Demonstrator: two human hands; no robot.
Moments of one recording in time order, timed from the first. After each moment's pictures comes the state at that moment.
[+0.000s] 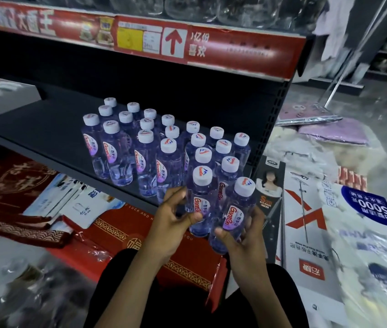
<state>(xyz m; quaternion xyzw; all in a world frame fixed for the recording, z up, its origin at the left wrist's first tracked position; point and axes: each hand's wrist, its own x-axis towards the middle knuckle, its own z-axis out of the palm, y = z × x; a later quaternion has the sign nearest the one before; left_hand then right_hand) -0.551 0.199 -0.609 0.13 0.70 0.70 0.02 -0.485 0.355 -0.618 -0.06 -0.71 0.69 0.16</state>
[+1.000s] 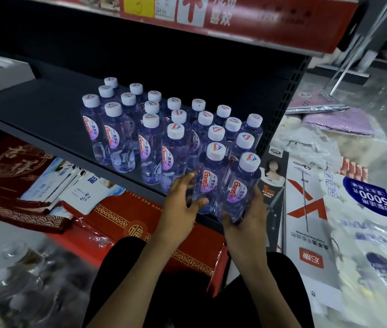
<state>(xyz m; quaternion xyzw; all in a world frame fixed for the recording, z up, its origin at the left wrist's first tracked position) -0.570 0.208 -0.626 0.09 0.78 0.62 -0.02 -0.507 0.344 -0.624 -0.11 -0.83 0.50 0.22</state>
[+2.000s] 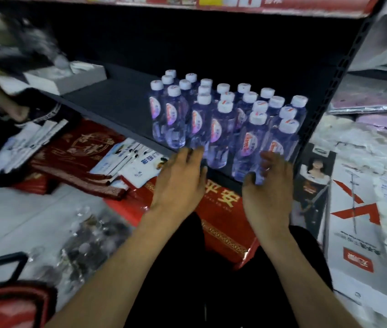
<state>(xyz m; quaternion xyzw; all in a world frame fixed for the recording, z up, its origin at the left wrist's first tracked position) -0.487 0.124 -0.575 0.10 0.95 0.17 -0.23 -0.465 0.285 -0.570 -0.06 -0.88 0.40 0.25</state>
